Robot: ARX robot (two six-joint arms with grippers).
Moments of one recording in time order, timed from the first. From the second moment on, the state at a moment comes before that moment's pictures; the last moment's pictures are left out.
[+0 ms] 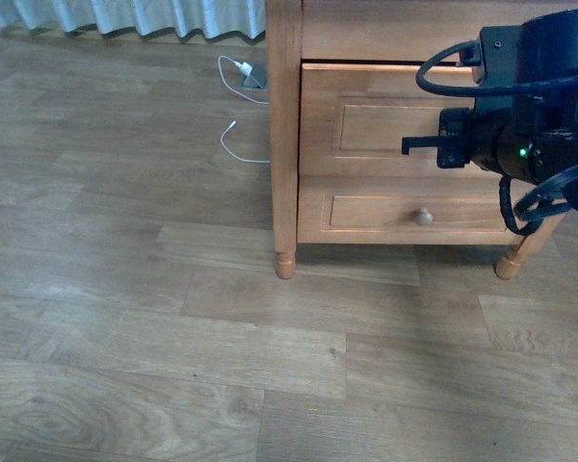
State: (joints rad) left arm 0.00 0.00 0.01 -0.01 0.00 0.00; right arm 0.18 2.28 1.12 0.70 0.12 0.04
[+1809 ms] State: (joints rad) left arm 0.00 0.00 0.01 -0.01 0.00 0.00; right arm 0.02 0.53 0.28 -0.03 -0.12 0.21
